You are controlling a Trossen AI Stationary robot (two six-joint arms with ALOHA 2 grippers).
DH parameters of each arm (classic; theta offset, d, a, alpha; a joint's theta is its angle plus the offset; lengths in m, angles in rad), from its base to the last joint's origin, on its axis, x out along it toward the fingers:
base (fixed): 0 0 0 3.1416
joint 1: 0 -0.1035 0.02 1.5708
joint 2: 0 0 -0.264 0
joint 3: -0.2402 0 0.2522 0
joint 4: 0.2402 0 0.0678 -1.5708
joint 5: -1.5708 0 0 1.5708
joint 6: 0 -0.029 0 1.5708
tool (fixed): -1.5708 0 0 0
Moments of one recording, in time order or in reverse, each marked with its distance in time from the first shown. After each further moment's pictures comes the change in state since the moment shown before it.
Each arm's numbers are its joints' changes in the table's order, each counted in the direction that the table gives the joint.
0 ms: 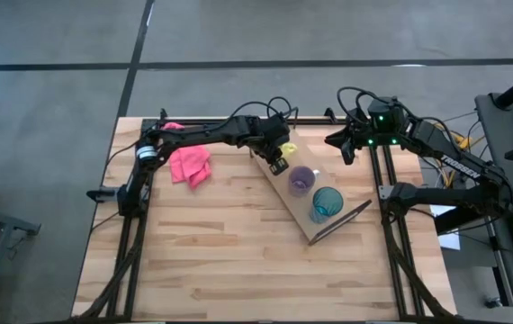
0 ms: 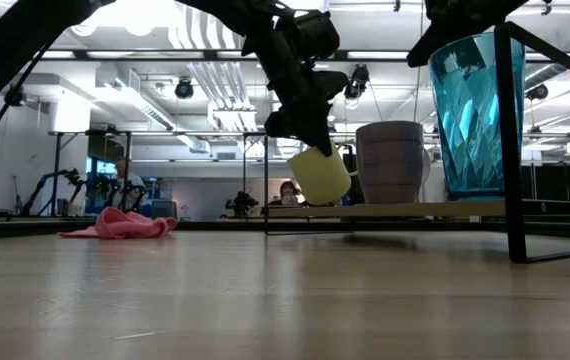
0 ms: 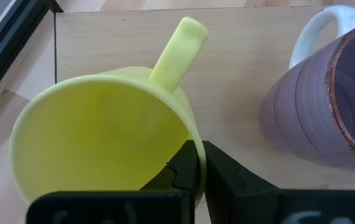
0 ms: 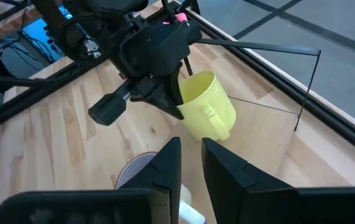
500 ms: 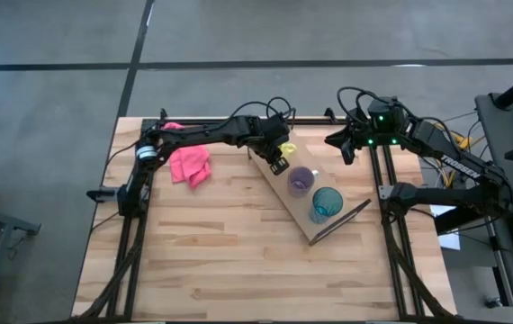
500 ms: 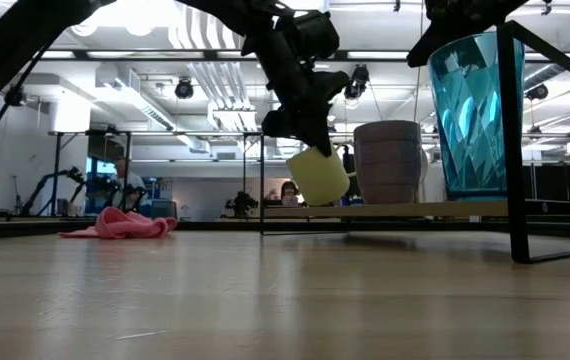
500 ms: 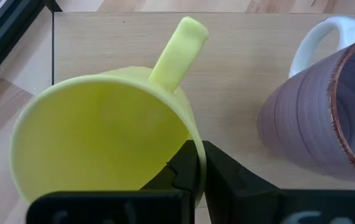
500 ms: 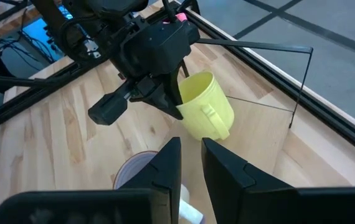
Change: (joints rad) left arm 0.000 0.000 0.000 0.003 0.003 0.049; right arm 0.000 0.000 0.000 0.000 0.000 -0.001
